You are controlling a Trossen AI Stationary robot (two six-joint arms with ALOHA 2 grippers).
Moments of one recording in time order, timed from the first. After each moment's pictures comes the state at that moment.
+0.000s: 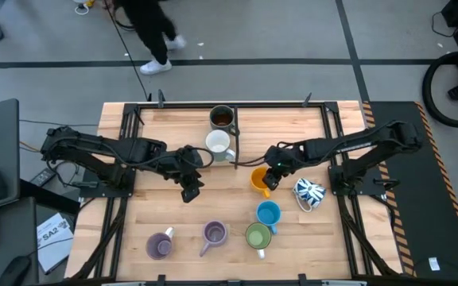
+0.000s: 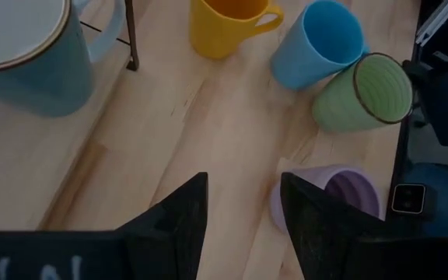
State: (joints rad) left arm -0.17 1.34 1.26 -0.80 -0.09 -0.59; right arm 0.01 1.37 0.82 -0.52 0.04 0.73
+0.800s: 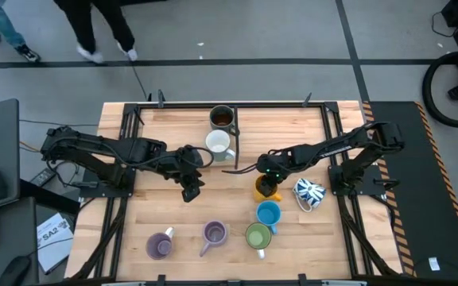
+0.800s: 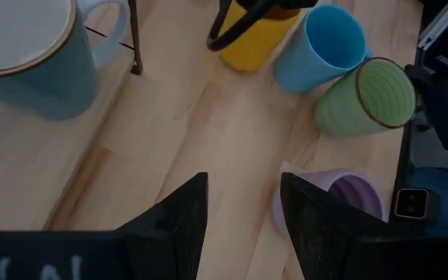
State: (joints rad) left arm -0.17 1.34 1.26 -0.80 -0.10 -0.59; right arm 0.01 1.55 0.82 -0.41 -0.08 0.73
